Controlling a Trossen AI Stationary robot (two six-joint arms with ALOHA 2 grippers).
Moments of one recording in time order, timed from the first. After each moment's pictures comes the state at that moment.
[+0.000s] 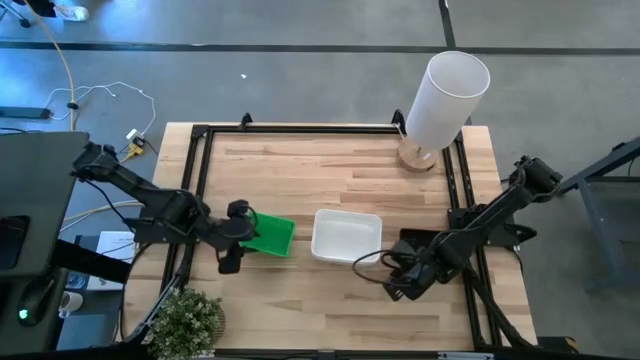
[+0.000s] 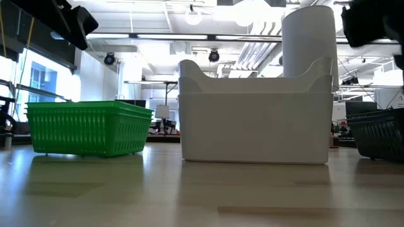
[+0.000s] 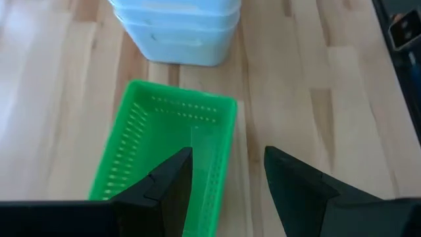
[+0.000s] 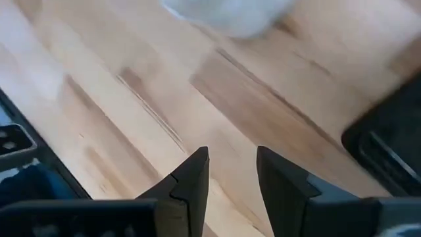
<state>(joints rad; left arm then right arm) -0.36 1.02 0.81 -0.71 -0.27 -0.38 0.68 1.45 0.86 -0.59 0.17 1.54</state>
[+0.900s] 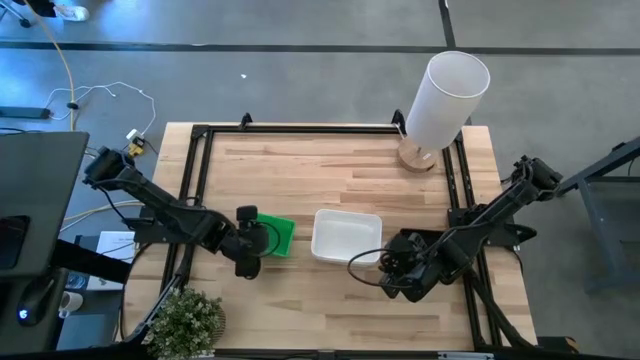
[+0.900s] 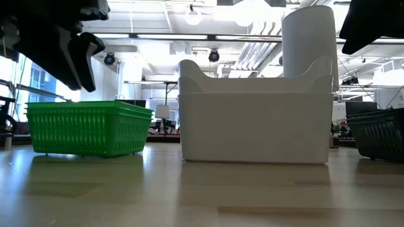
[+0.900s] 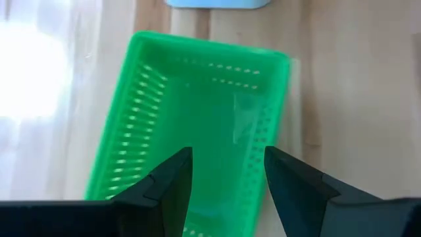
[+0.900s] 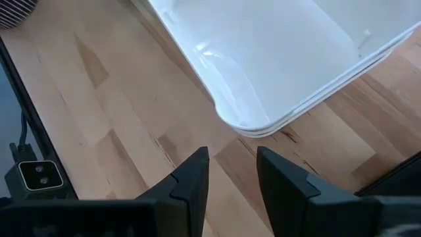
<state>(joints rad) -0.38 1.30 0.81 -0.70 -0.39 -0.42 0.68 1.45 1.08 -0.77 0.45 1.32</state>
